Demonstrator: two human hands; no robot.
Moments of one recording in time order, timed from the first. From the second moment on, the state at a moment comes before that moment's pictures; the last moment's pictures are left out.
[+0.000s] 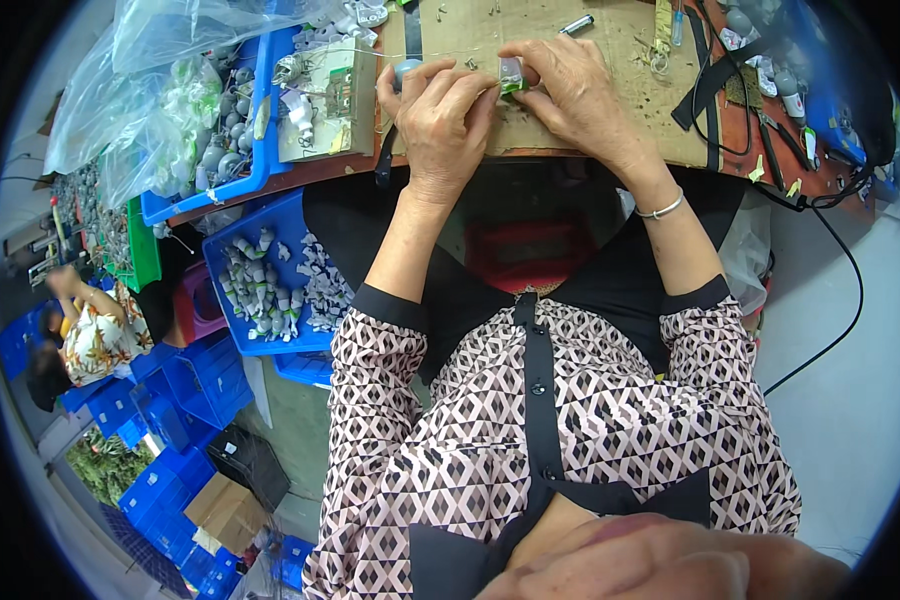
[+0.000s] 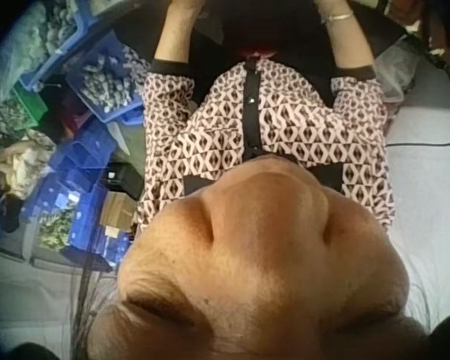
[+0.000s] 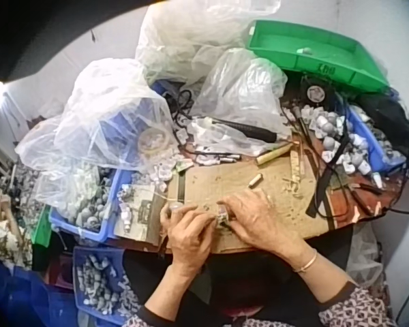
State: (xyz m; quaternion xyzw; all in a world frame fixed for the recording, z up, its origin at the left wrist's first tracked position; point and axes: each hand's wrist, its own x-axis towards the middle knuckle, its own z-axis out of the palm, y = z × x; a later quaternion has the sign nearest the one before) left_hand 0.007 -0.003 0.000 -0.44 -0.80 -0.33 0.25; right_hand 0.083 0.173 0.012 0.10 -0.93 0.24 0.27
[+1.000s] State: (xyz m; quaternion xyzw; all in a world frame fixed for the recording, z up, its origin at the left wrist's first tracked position) left_hand 0.004 0.003 -0.006 -0.39 -0.75 -0.47 0.26; right_hand 0.065 0.166 0.008 0.05 -0.94 0.26 0.20
